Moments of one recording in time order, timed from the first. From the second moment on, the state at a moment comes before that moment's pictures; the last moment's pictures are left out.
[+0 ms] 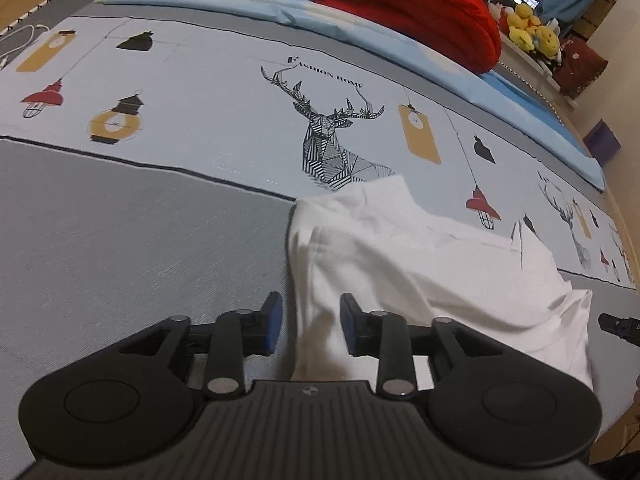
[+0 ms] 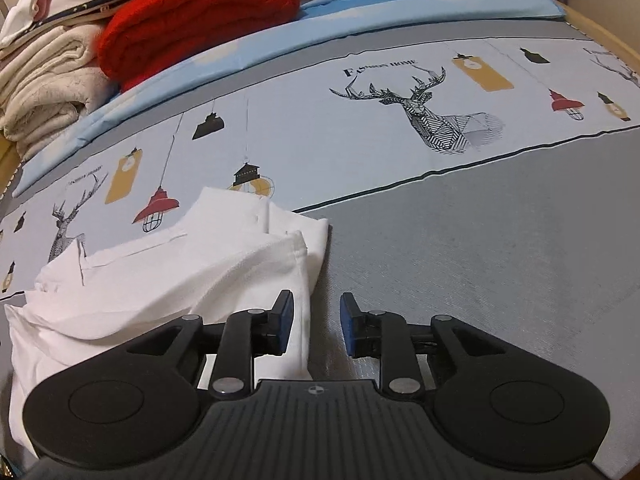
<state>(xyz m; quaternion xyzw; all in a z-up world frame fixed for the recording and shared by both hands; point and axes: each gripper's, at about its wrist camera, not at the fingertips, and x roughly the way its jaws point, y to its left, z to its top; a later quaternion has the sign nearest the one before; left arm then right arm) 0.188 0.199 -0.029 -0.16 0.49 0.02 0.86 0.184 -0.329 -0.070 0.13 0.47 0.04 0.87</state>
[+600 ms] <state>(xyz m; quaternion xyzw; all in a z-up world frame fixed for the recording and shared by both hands) 0.241 0.187 -0.035 -0.12 0.48 0.02 0.87 0.237 -0.299 -0.092 0.12 0.50 0.04 0.86</state>
